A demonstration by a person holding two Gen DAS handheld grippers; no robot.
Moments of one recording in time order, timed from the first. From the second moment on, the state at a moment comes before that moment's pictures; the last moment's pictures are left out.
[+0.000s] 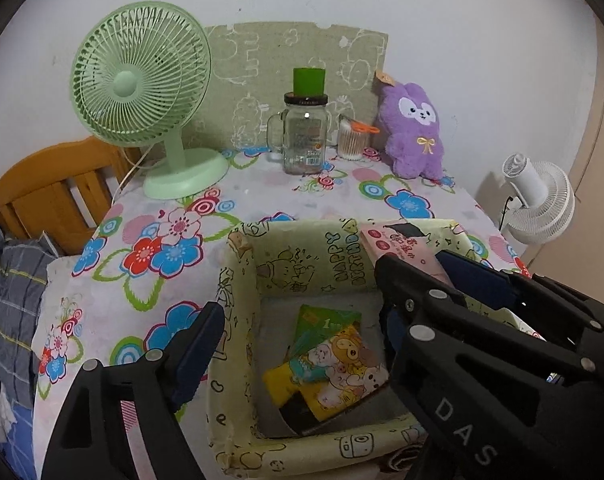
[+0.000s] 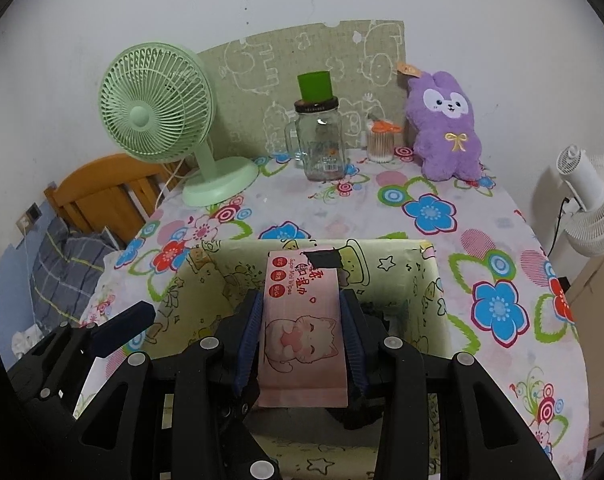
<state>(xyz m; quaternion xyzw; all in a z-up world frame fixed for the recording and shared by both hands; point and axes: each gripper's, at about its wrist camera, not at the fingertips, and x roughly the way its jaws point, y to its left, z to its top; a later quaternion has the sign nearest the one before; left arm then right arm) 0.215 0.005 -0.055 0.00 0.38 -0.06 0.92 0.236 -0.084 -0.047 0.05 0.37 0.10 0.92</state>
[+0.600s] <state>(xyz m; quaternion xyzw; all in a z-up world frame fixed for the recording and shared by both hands) 0.209 -0.003 -0.049 0.01 0.38 -0.06 0.92 0.237 -0.089 -0.045 0.06 0.37 0.11 0.92</state>
